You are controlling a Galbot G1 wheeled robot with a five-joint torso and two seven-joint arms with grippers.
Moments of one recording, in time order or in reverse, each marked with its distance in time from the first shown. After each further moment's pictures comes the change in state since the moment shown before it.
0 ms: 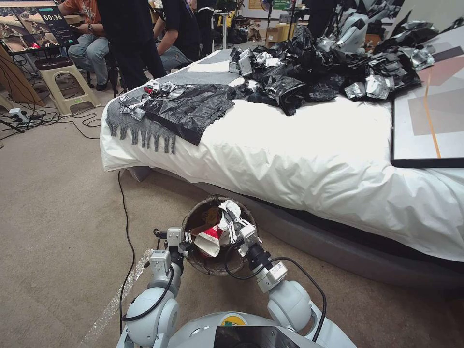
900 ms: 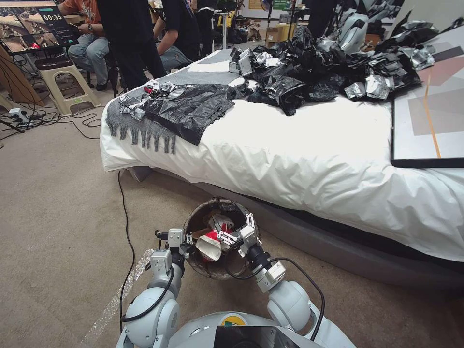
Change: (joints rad) left arm 0.001 0.000 0.011 -0.019 -0.011 0.049 -0.016; right arm 0.002 -0.001 -0.002 -0.013 -0.006 -0.014 0.008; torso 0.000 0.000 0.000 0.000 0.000
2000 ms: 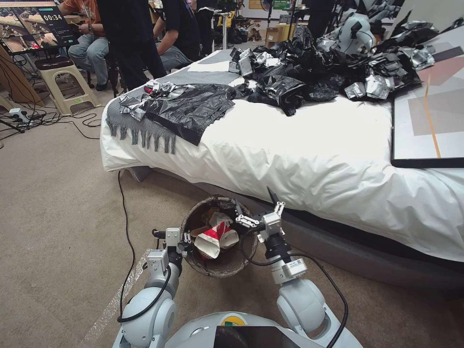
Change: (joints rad) left arm 0.007 0.010 -0.017 -0.020 -0.022 0.019 0.007; right arm -0.023 0.031 0.071 0.080 -0.047 -0.003 0.054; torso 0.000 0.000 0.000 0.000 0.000
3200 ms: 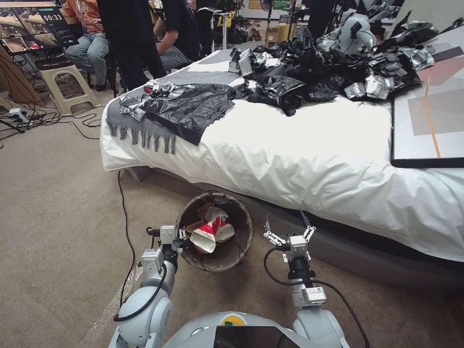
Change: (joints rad) left arm -0.005 0.010 -0.030 0.008 -0.023 -0.070 -0.009; right arm -0.274 0.187 0.288 -0.010 -0.169 0.153 0.097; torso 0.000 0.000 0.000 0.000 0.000
